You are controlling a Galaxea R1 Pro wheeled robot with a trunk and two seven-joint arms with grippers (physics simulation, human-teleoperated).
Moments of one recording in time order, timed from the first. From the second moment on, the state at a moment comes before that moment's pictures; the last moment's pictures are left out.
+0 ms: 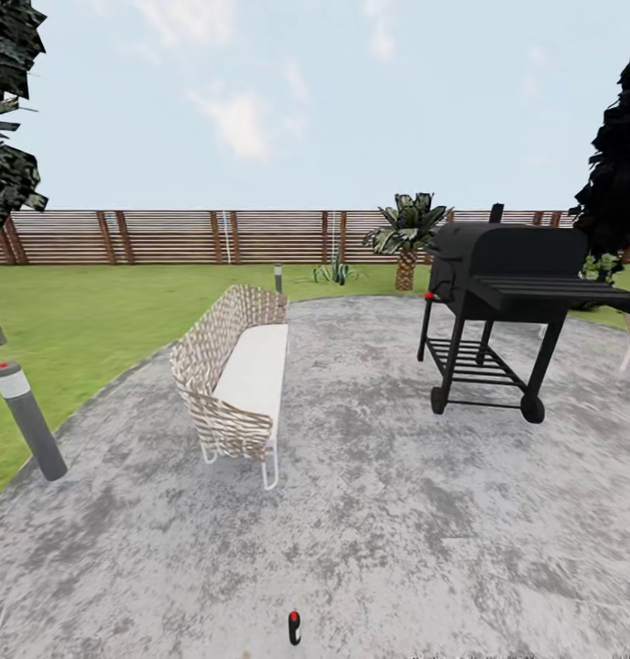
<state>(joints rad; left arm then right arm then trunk) -0.09 0.04 0.07 -0.39 0.02 -0.39 -0.12 -0.08 -0.04 0.00 -0.50 -0.01 -0.41 0.00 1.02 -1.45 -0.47</state>
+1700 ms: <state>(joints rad) -0.47 0.03 0.06 -0.41 0.02 -0.21 -0.08 -0.28 -0.04 -0.01 -0.62 0.00 -0.41 0.00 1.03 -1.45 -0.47</state>
